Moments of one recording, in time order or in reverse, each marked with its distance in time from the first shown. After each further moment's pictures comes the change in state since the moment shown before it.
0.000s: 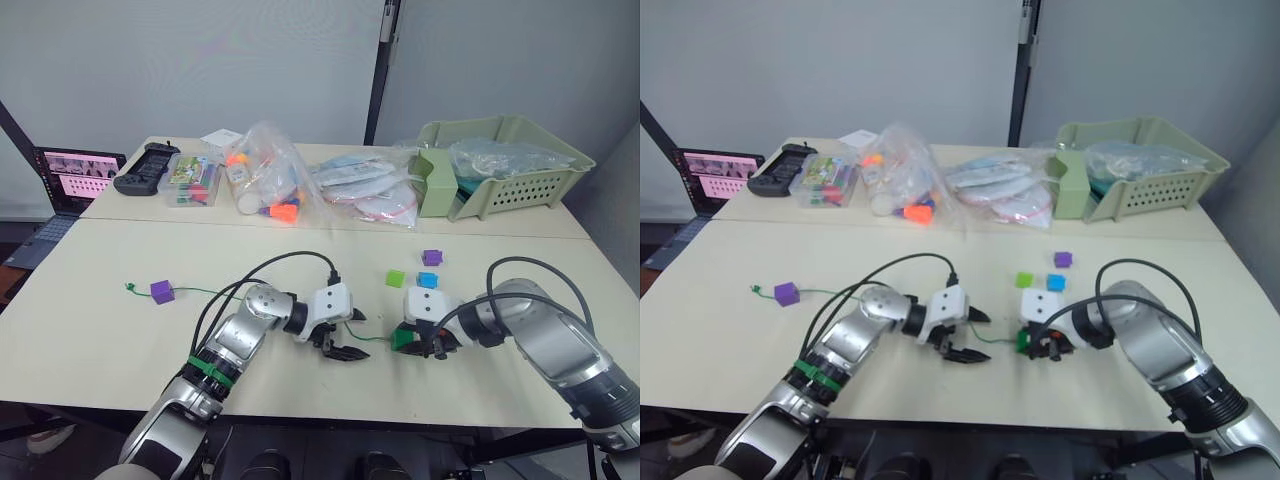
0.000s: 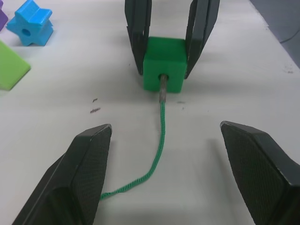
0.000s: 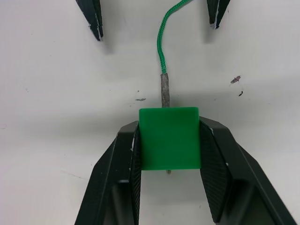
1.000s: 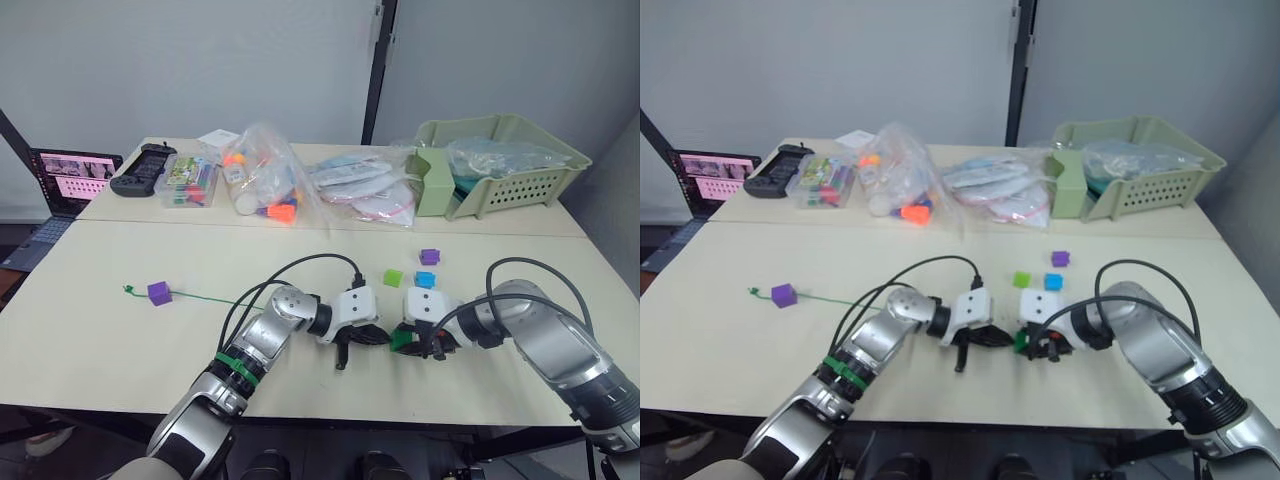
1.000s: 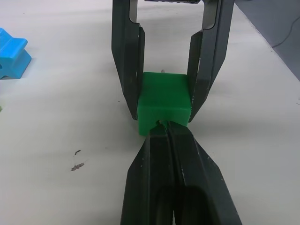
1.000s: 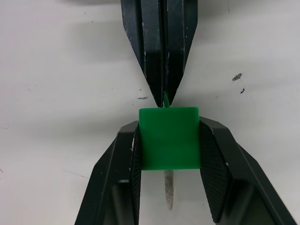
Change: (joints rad) left arm -0.048 -0.124 -0.032 0.102 0.044 -0.034 0.039; right arm 0.005 0.003 -0.002 -0.013 0.002 0.012 -0.001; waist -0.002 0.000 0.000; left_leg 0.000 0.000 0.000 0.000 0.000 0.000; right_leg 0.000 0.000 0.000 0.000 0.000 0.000
